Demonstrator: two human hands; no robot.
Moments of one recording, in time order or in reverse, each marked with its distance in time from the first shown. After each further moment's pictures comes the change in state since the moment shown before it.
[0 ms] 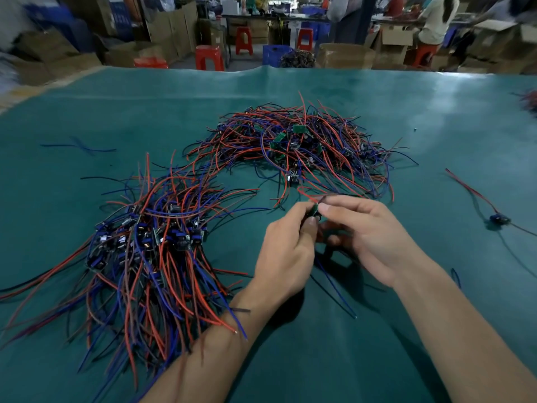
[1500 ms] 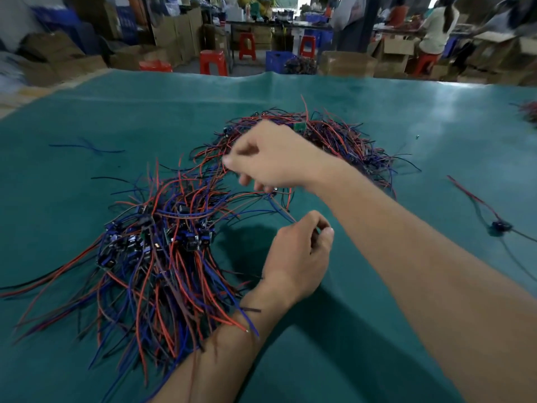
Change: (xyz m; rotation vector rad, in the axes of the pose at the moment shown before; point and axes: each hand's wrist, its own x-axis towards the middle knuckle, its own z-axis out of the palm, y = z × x) left_hand 0.001 0.001 0.004 0.140 -0.050 -0.016; right_hand 0.064 -0.087 0.120 -1.138 -0.273 -0.311
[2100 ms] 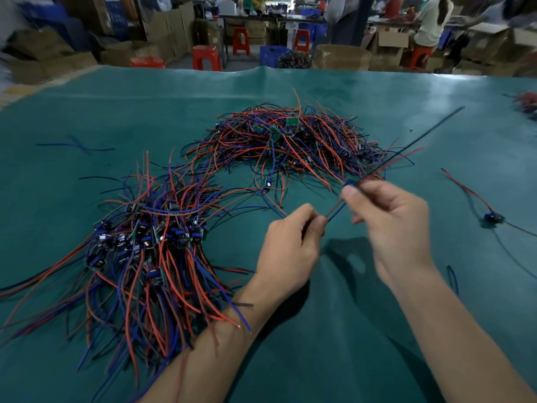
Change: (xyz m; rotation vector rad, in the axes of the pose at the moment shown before) left_hand 0.000 0.001 -0.003 -0.028 0.030 0.053; right_hand -0.118 0.113 0.039 0.798 0.872 0.180
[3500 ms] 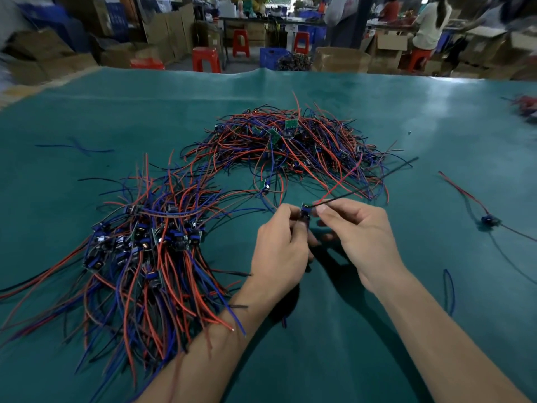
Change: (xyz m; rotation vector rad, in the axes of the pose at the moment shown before) left_hand 0.001 -0.004 0.002 -0.192 0.055 -0.229; right_hand -0.005 0.019 0.013 0.002 -0.187 0.242
